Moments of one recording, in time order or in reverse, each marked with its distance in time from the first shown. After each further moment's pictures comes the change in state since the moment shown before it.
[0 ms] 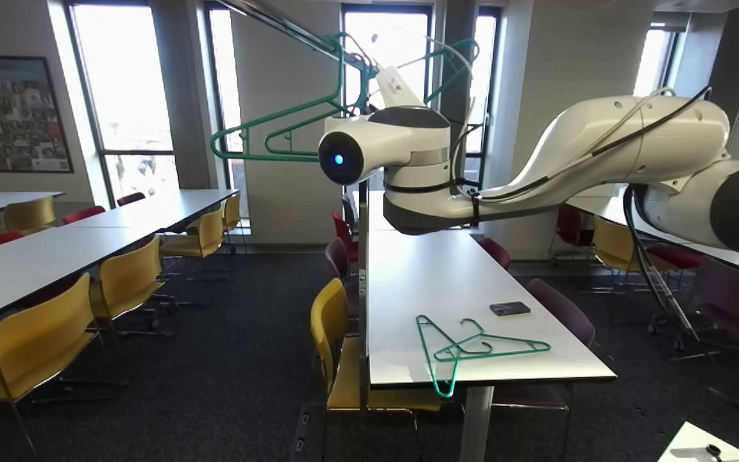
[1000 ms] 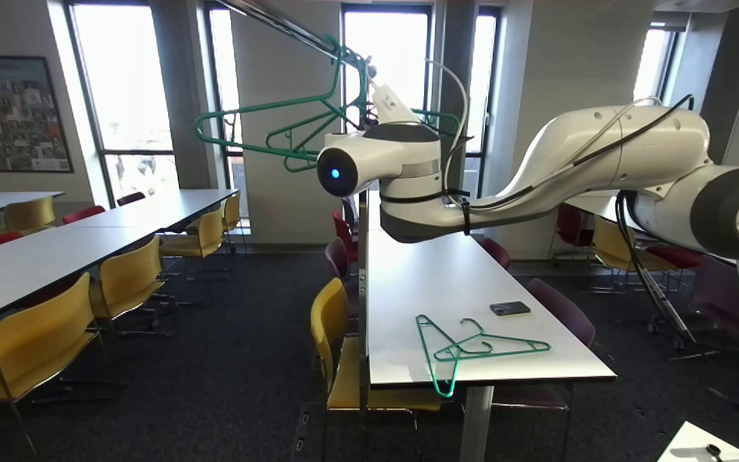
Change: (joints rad) arm 0.000 0.038 -0.041 0.009 0.032 0.013 0.002
